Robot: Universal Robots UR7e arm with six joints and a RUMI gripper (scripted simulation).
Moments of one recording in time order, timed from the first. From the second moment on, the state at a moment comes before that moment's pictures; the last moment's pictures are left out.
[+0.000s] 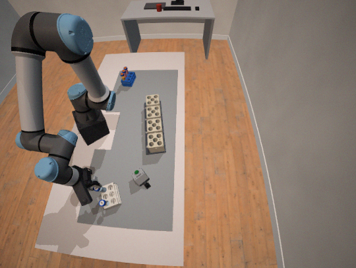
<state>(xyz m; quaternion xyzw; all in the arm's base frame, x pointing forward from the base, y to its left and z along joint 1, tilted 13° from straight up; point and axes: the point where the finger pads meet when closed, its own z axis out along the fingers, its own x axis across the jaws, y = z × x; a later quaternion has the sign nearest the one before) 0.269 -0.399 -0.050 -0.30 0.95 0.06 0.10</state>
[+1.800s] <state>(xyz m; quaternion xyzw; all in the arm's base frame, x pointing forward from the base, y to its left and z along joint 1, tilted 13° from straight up) 0.265 -0.328 0.068 -0.47 0.87 0.04 0.11</state>
